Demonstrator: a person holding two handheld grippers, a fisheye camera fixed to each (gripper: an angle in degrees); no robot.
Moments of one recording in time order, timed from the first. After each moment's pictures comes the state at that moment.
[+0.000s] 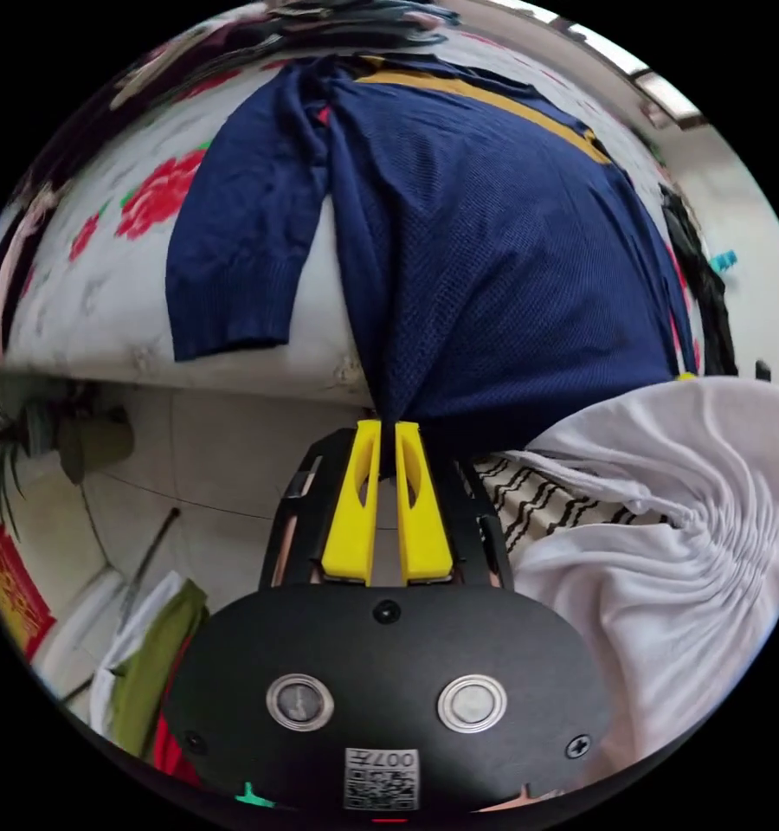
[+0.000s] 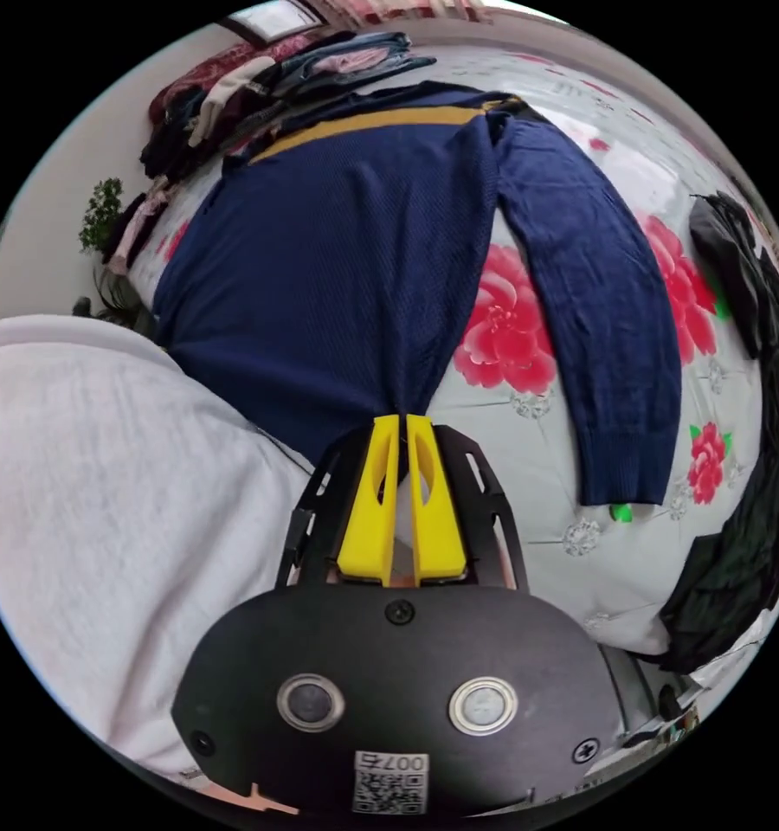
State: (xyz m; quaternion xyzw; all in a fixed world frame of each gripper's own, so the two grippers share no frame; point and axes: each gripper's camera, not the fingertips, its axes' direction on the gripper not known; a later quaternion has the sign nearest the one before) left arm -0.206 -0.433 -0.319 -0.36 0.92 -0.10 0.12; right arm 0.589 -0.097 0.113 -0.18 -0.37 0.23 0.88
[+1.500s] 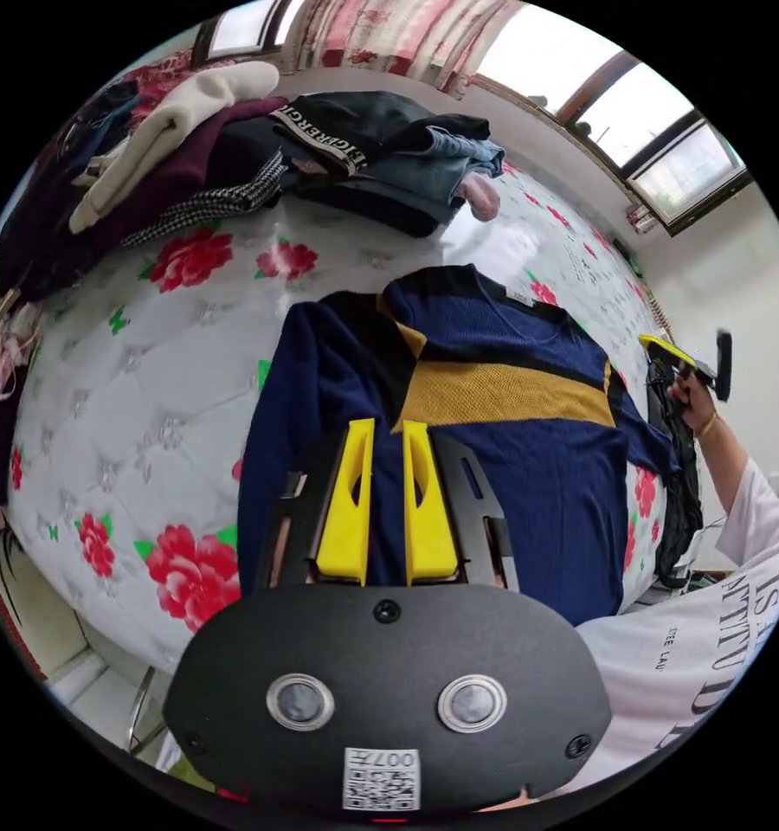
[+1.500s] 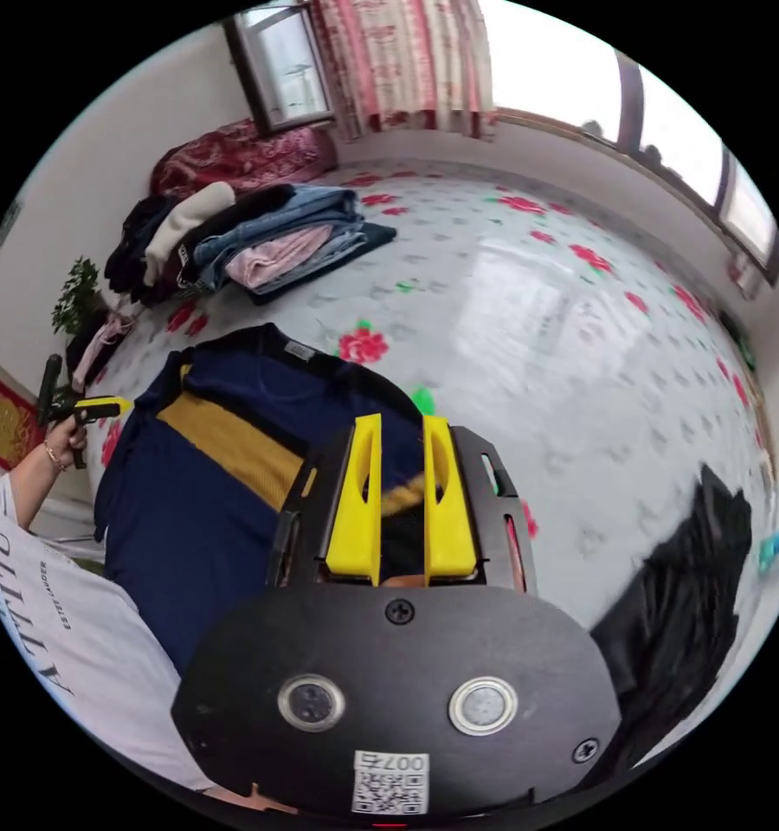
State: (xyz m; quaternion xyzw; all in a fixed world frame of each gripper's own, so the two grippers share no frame) left arm -0.062 -0.546 -0.141 -0.33 0.90 -0.26 0.13; right arm 0.781 -0.361 0.263 -0.03 -0.27 0.18 0.94
